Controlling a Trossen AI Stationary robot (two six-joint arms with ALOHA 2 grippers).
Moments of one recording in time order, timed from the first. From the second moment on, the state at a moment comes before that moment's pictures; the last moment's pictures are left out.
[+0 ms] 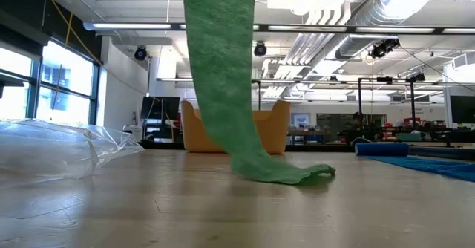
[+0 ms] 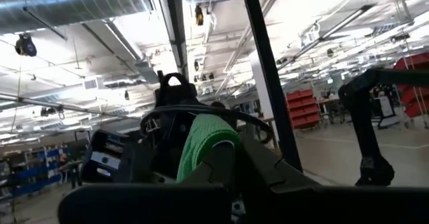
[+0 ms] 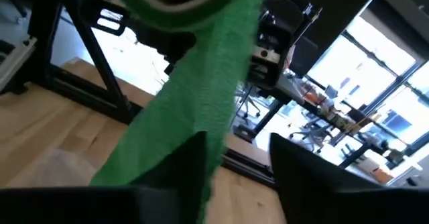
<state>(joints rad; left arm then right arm) -0.41 1.23 0.58 1.13 -0.19 0.34 0.25 1.54 1.21 0.25 0.33 -0.50</state>
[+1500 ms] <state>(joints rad) -0.39 1.23 0.58 1.10 -0.20 0.28 0.23 1.64 1.25 0.44 0.12 -0.39</state>
